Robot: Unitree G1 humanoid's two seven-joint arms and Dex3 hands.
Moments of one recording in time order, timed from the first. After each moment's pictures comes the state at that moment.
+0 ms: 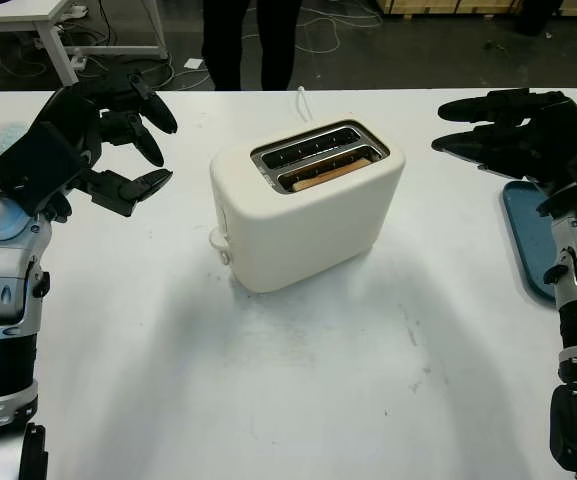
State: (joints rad) left arm -0.47 0.52 0.17 -0.11 -0.13 0.19 -0.41; right arm -0.64 -0.52 -0.20 0.54 0.15 -0.26 0.48
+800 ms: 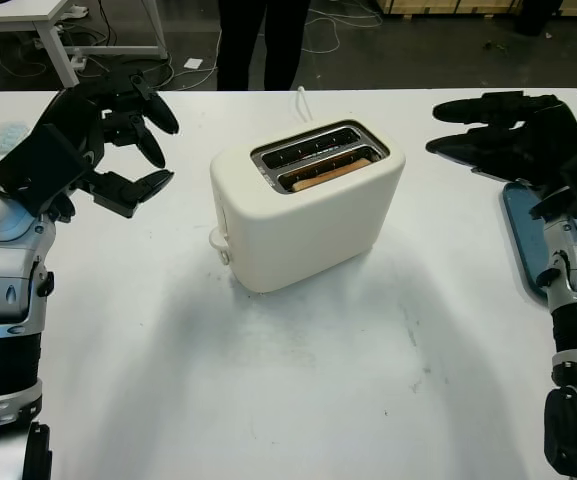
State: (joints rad) left arm -0.48 0.52 0.17 -0.07 -0.13 0.16 -0.41; right arm -0.62 -0.48 -0.18 0.51 0.14 -0.26 0.47
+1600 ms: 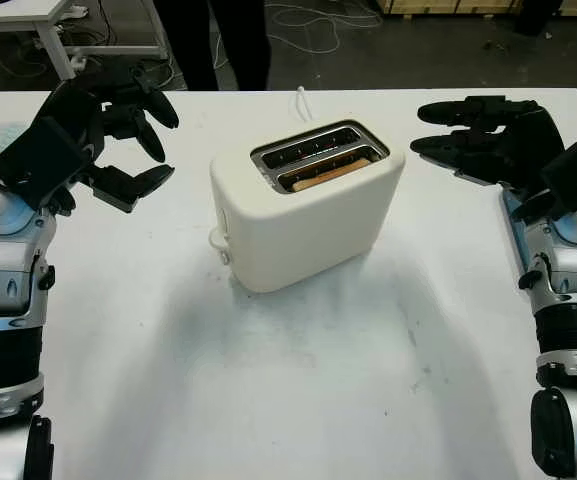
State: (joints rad) left arm -0.50 0.52 0.16 -0.06 -0.12 0.14 -0.41; right arm -0.62 -0.45 -0.17 0.52 0.15 -0.26 0.45
